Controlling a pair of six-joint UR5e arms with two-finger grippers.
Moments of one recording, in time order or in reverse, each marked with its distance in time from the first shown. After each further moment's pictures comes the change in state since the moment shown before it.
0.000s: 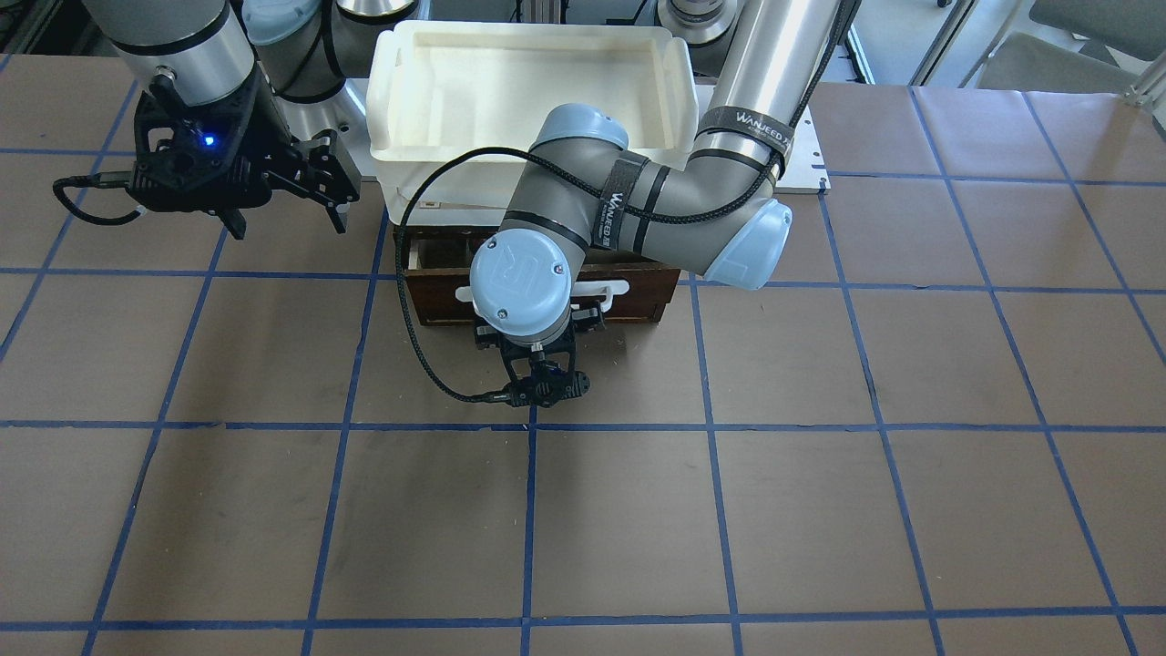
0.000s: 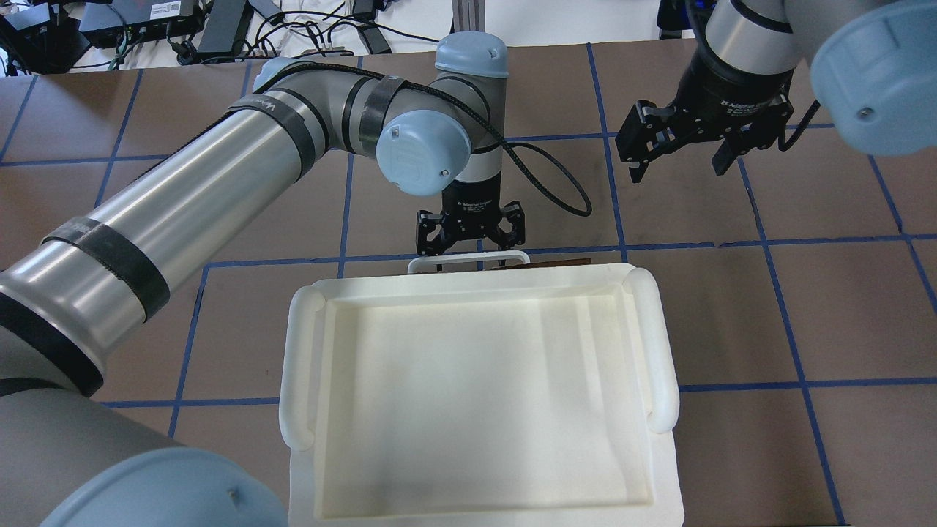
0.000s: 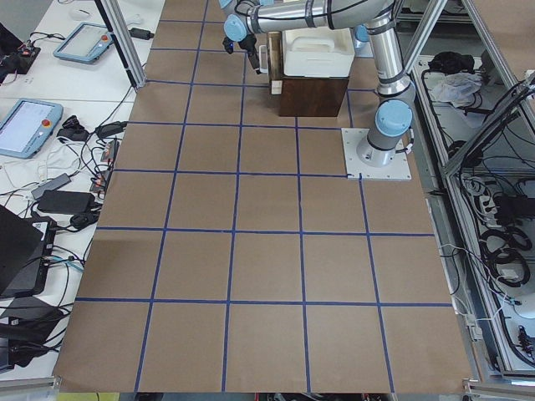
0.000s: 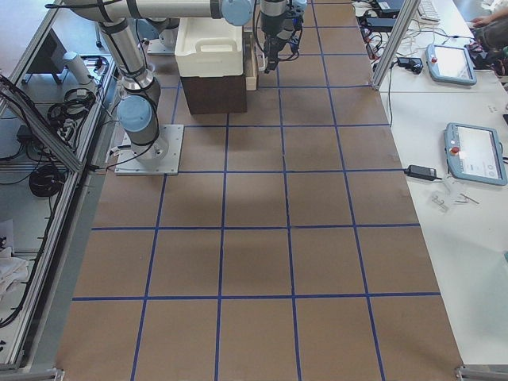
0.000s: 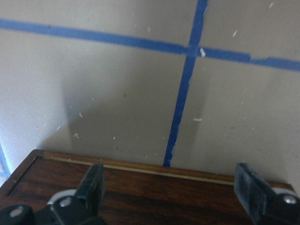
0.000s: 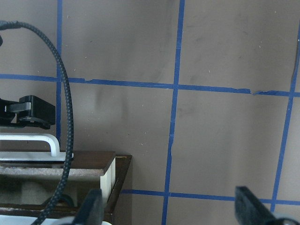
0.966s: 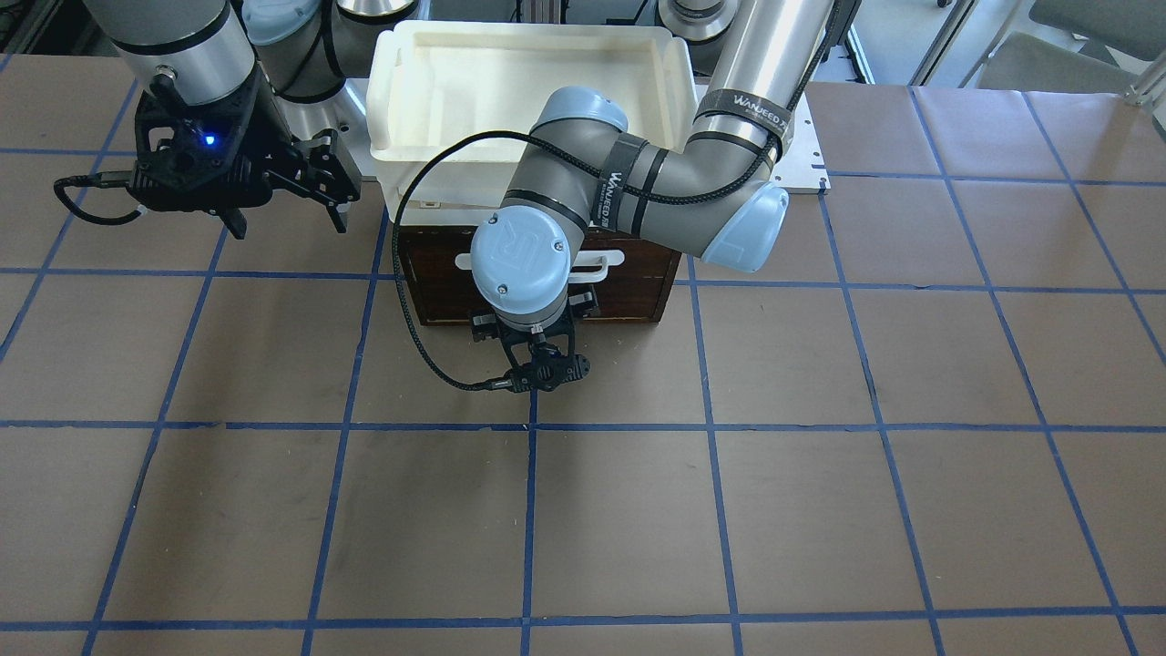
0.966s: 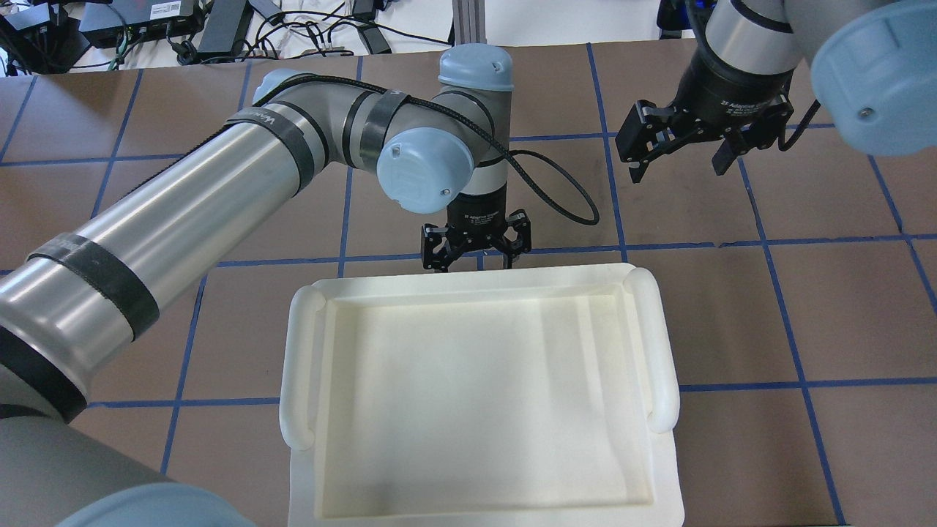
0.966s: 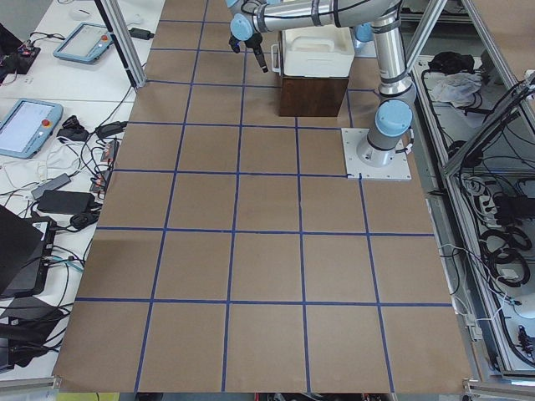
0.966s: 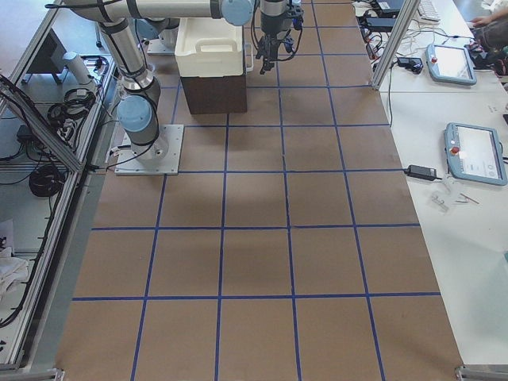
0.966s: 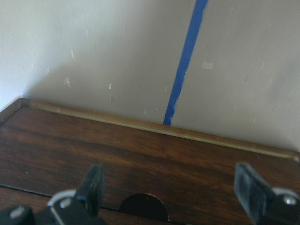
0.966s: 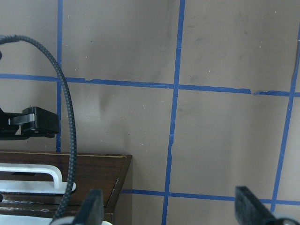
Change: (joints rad) left arm 0.000 0.029 -0.030 0.070 -0.010 -0.051; right arm 0.000 0.000 0.000 0.000 0.000 -0.001
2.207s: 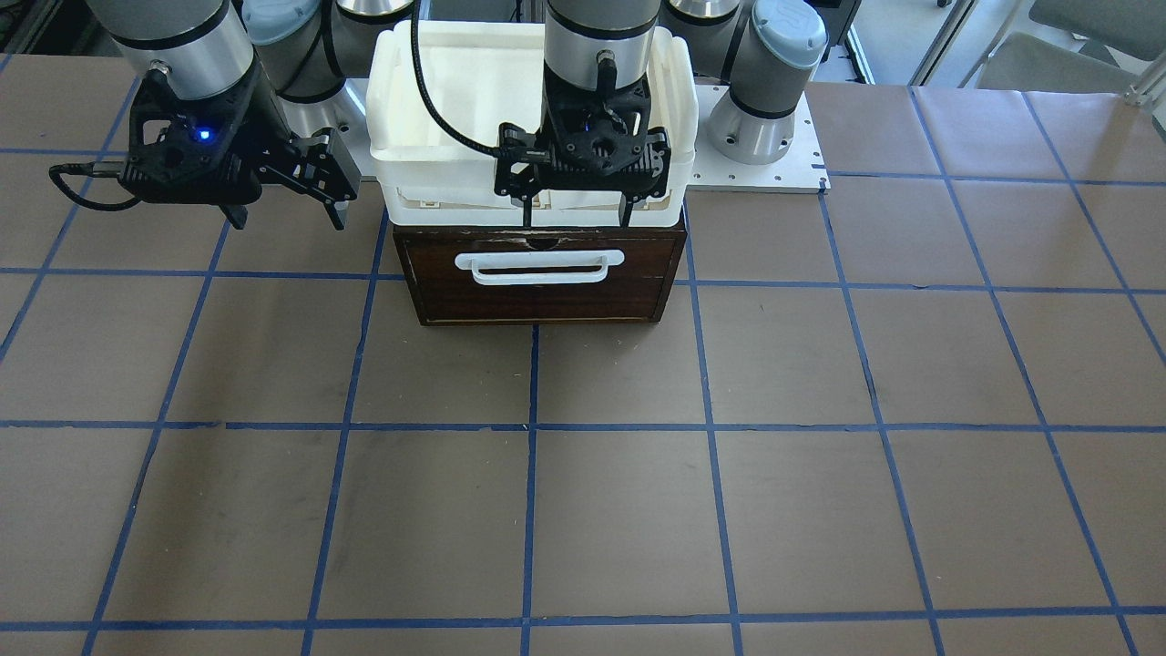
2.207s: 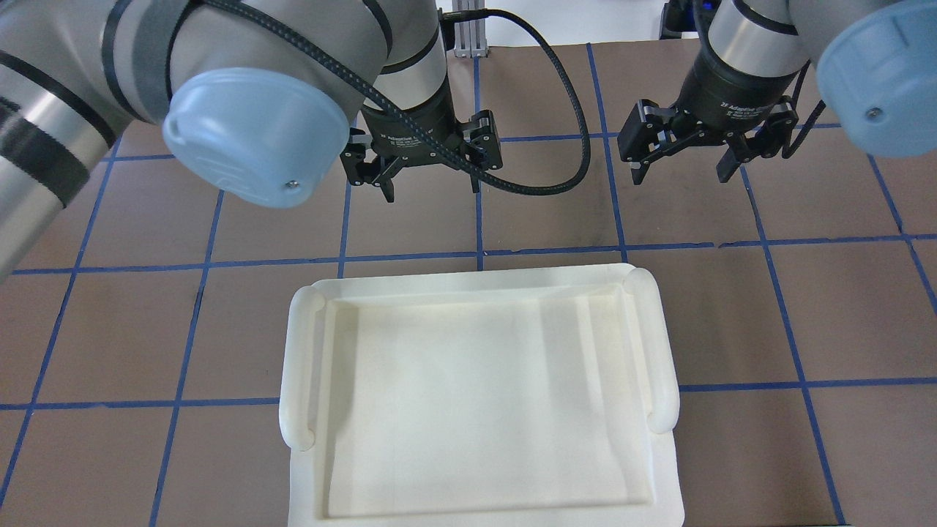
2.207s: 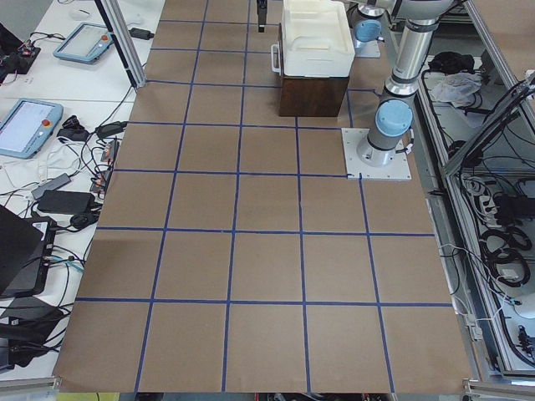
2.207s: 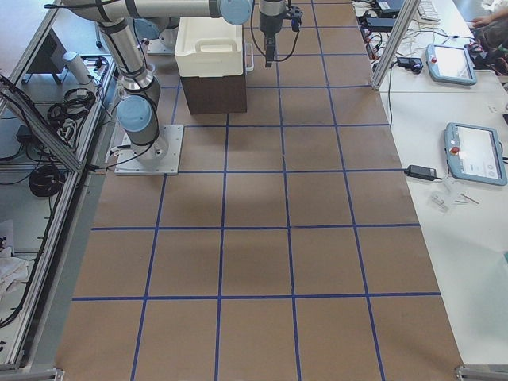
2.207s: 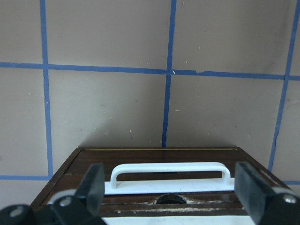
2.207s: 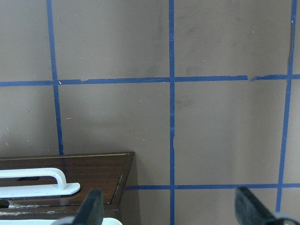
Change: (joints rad) left arm 0.028 0.376 0.005 -0.025 0.094 0.168; right arm -0.001 -0.010 0.000 0.025 -0.002 0.100
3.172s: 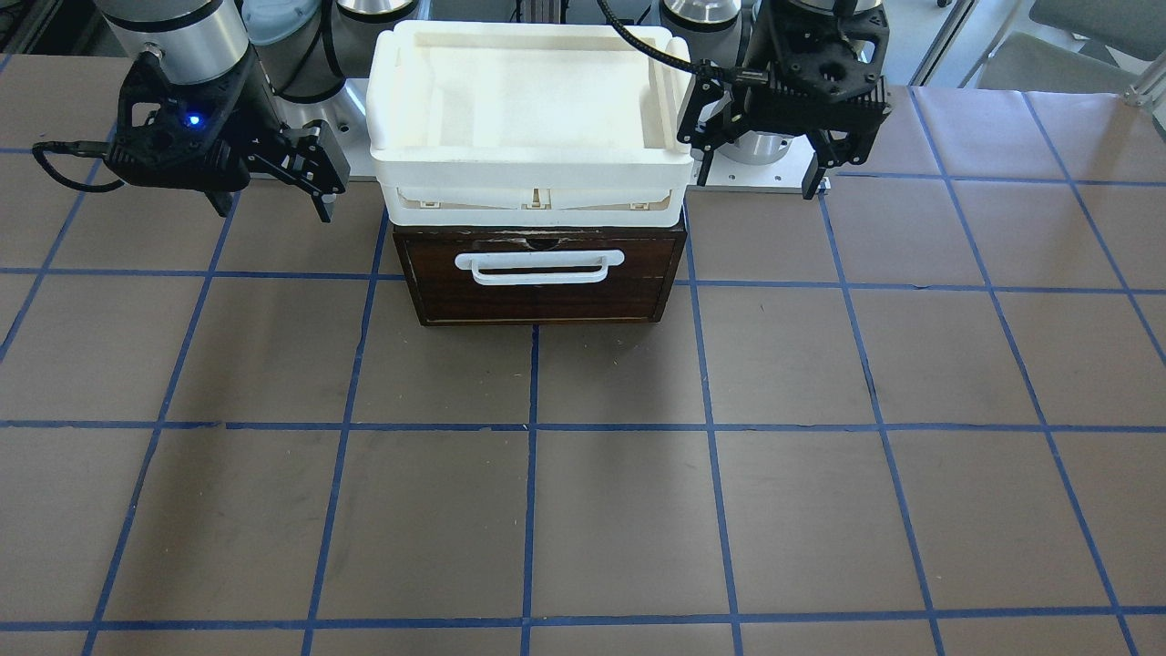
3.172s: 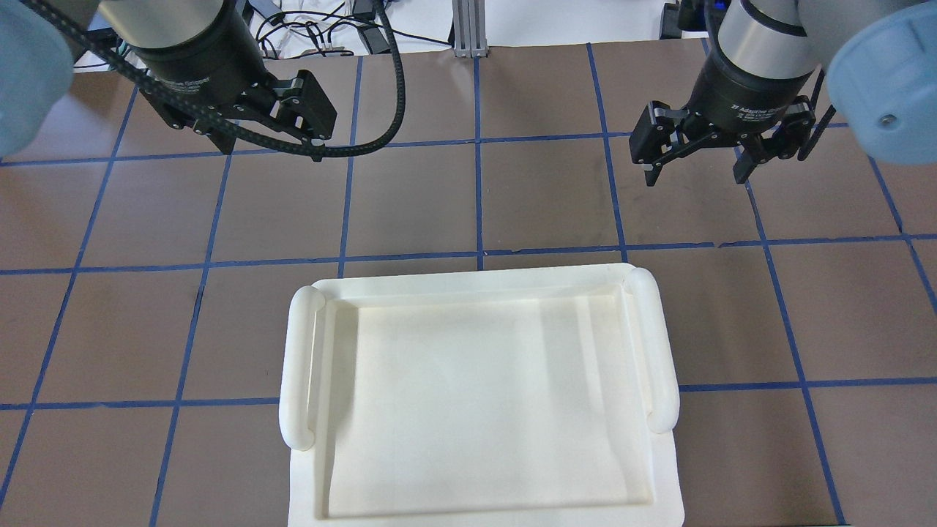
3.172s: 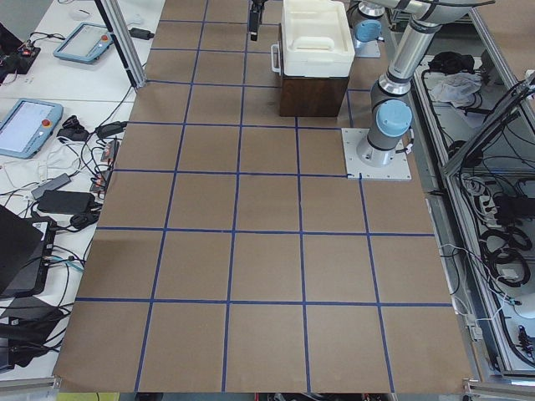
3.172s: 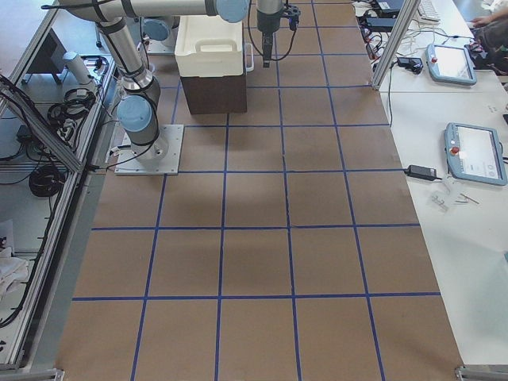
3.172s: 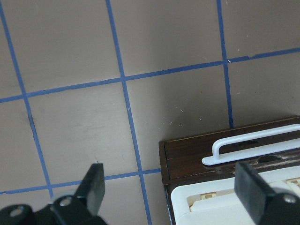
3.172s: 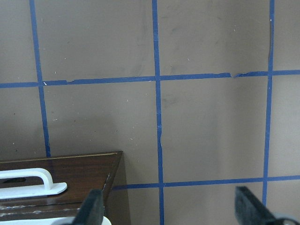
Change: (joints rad) left arm 0.269 0.143 -0.003 -0.100 0.017 0.464; right arm 0.001 -0.018 0.006 0.003 -0.047 0.008
